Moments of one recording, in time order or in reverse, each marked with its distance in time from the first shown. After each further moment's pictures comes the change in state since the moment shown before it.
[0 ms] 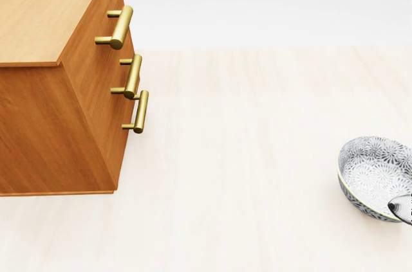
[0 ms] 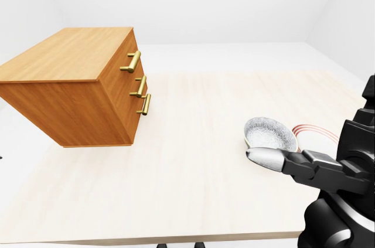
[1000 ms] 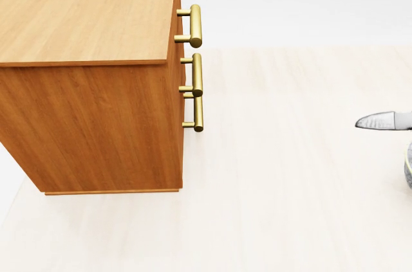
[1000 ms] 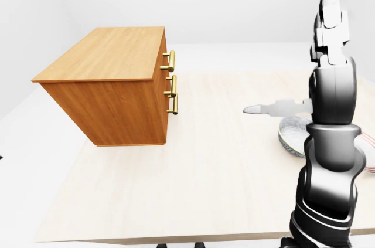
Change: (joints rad) left arm 0.008 0.021 -0.012 0.000 -0.012 0.000 0.024; right arm -0.301 -0.244 0.067 0.504 -0.350 0.000 0.229
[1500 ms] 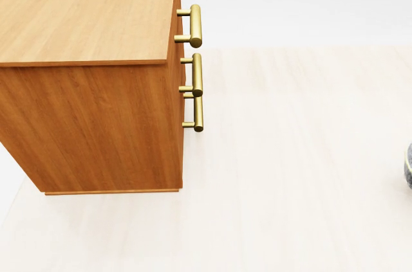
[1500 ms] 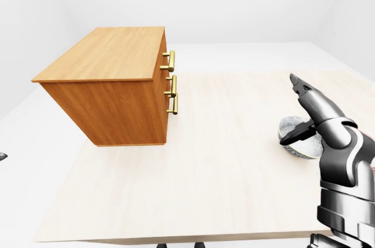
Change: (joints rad) left arm -0.009 -0.008 -0.019 0.000 0.031 0.000 -0.008; right arm -0.036 -0.233 -0.008 0.642 -0.524 0.000 0.401
